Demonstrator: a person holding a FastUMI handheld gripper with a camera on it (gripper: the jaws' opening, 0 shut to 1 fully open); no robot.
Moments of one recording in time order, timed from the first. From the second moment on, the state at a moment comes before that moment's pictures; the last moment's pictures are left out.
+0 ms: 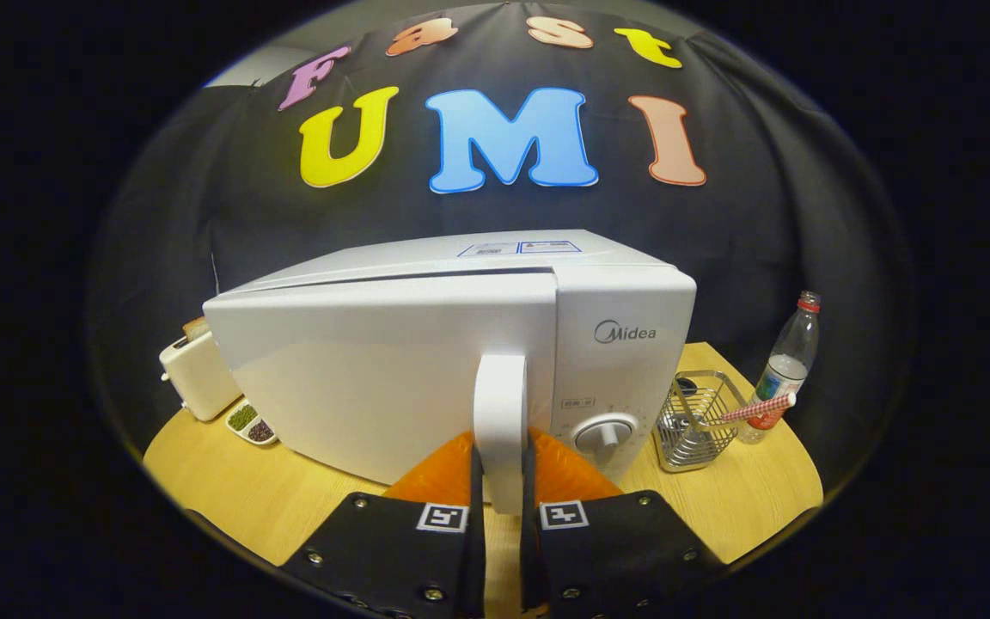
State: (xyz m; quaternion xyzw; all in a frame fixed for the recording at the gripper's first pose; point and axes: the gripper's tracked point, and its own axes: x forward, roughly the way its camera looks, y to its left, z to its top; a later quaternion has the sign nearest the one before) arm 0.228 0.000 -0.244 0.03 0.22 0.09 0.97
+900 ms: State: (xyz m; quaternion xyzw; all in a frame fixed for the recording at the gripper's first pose) arm 0.095 0.055 -0.237 0.03 0.27 0.06 0.96
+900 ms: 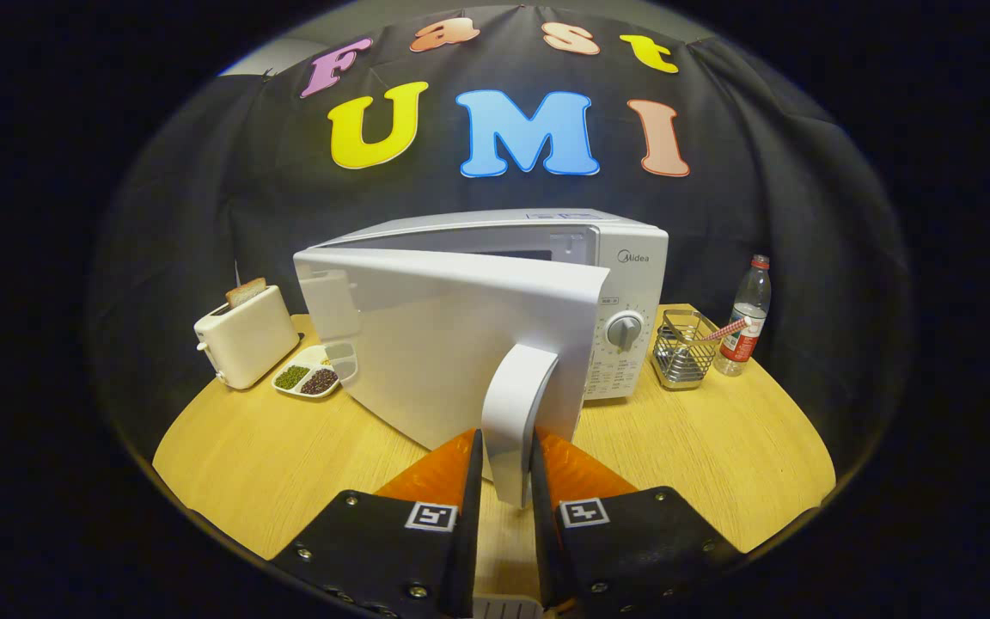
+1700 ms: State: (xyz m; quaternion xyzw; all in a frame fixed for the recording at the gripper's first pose) arm 0.003 0.145 -0.228 0.01 0.27 0.09 0.96
